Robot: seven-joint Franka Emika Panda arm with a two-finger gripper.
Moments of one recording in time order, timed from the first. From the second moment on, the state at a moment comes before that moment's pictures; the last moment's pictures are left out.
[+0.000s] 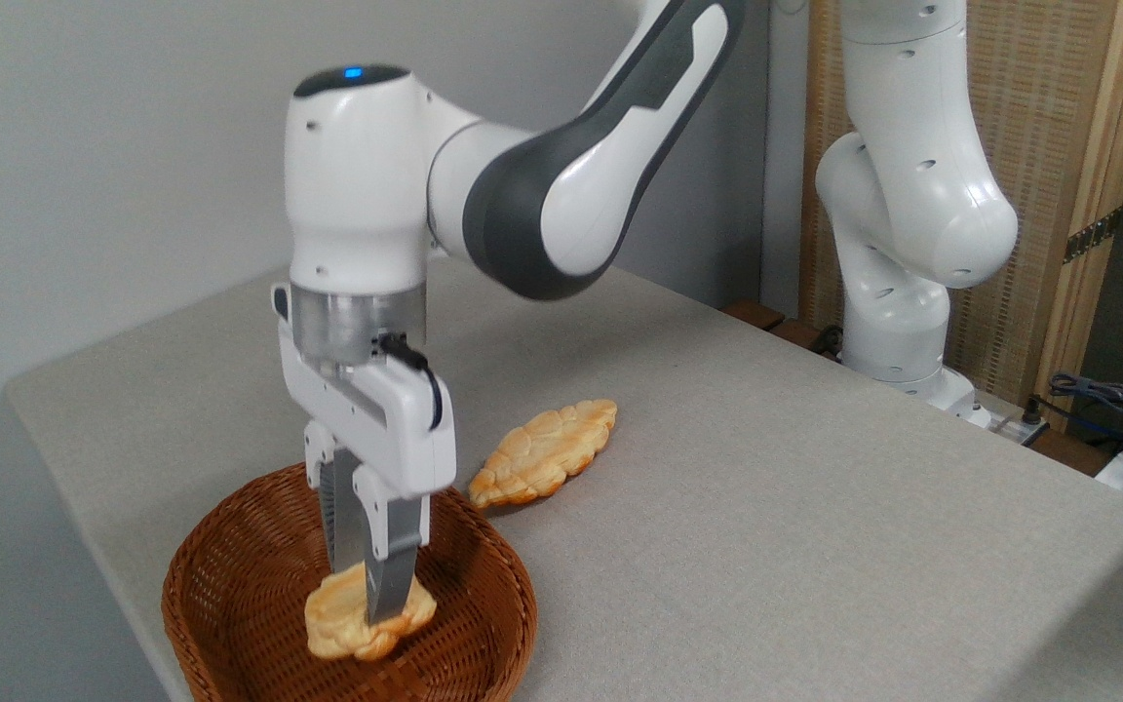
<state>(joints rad) -0.38 0.14 0.35 -1.93 0.02 2.34 0.76</state>
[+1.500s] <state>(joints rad) -0.37 -0.12 0.36 -2.13 0.02 1.80 0.77</state>
